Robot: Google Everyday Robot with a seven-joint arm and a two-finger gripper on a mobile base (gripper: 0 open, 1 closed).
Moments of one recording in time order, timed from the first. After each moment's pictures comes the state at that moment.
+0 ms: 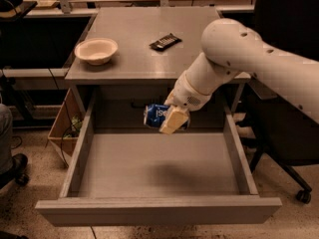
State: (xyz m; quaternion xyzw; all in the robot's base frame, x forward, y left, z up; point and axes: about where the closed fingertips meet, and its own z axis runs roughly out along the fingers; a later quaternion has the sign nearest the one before) arm 0.548 -0.028 0.792 -0.66 0.71 0.16 0.20
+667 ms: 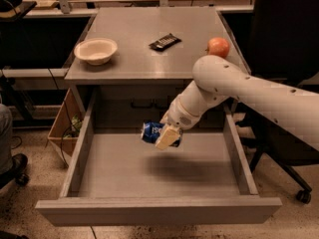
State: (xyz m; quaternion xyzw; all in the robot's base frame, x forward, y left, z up) arm 0.558 -0.014 0.706 -0.63 0.73 0.21 0.18
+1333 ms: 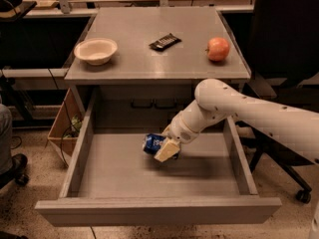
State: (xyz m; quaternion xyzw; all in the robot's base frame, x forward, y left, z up) arm 0.557 -0.014 0.643 -0.61 0.73 0.24 0.19
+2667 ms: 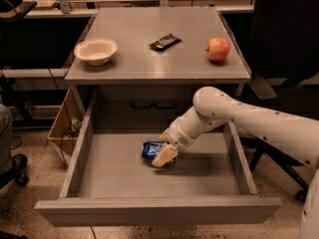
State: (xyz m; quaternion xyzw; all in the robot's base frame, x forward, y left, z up) arm 0.559 -0.008 0.616 -0.60 0.73 0.27 0.19
